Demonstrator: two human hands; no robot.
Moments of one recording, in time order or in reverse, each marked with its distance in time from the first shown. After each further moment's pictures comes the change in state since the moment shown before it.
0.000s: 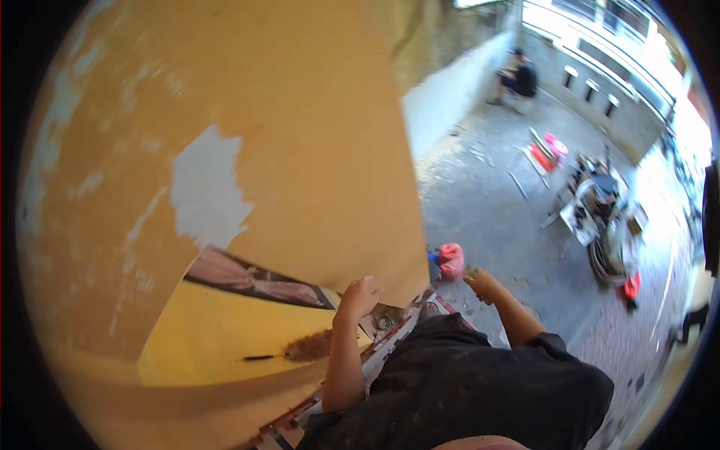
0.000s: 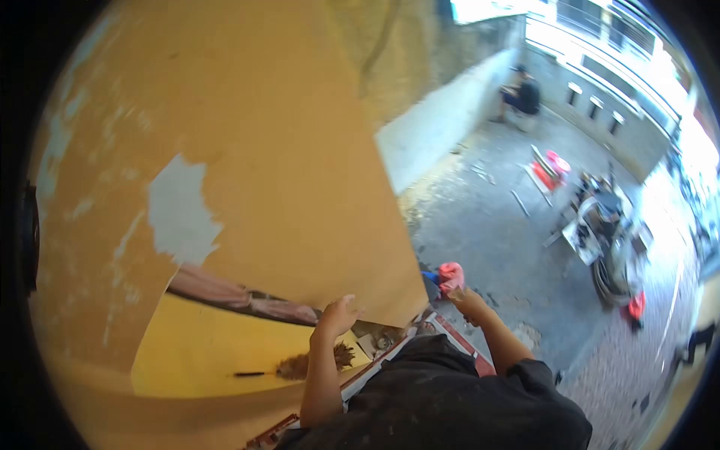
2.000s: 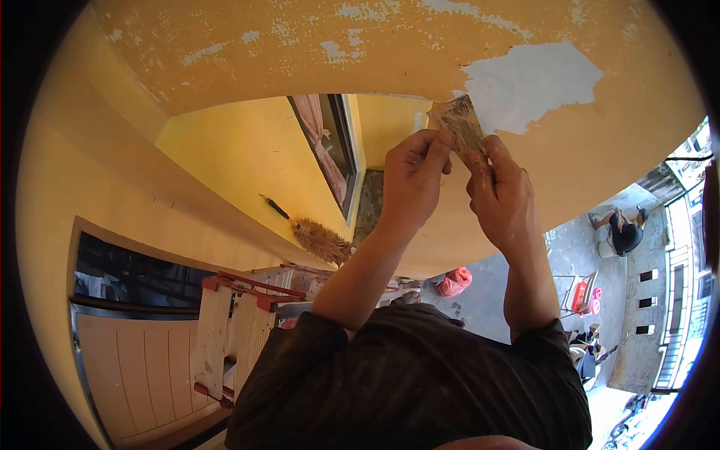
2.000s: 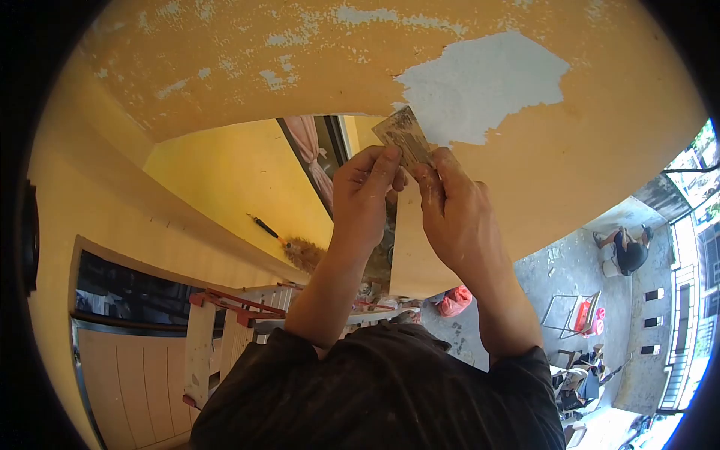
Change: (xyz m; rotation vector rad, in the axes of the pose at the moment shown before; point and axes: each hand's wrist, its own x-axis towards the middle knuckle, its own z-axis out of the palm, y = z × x) left_hand -0.090 0.017 -0.194 -1.492 1.259 0.259; right_hand -0.203 -0.378 0.094 -0.195 -0.223 -1.314
